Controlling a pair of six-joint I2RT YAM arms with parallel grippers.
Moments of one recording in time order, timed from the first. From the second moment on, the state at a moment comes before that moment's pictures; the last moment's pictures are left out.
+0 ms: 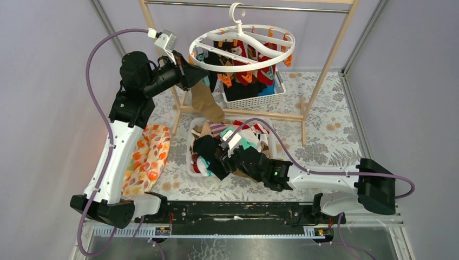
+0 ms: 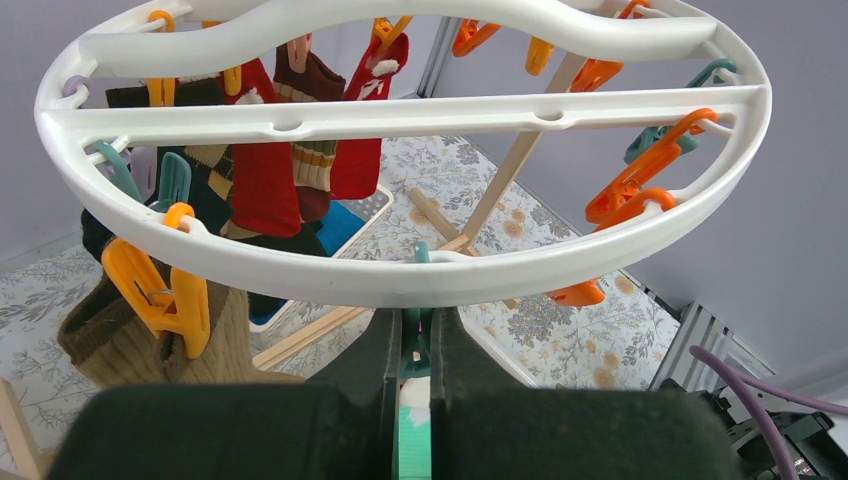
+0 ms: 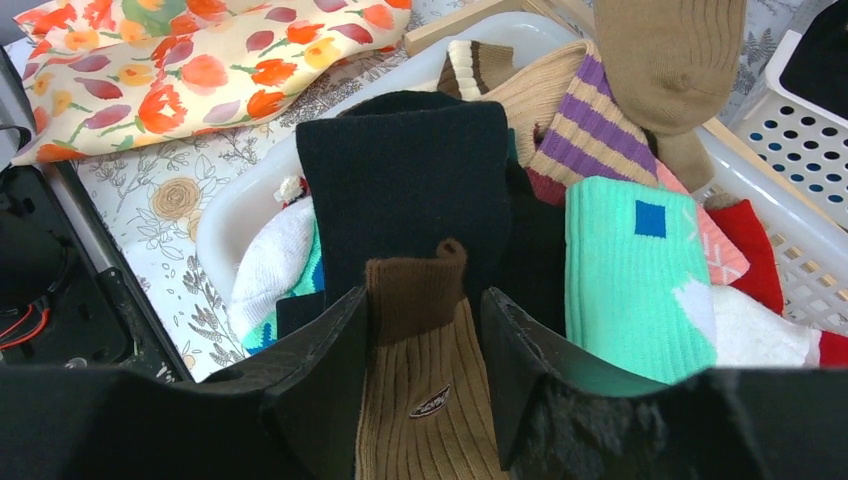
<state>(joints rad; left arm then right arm) -0.24 1.26 1.58 -0.35 0.61 -0.27 1.24 1.33 0.75 0.27 0.35 0.09</state>
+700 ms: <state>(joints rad) -0.24 1.26 1.58 -0.35 0.63 -0.28 1.24 1.34 0.77 0.17 0.30 0.05</state>
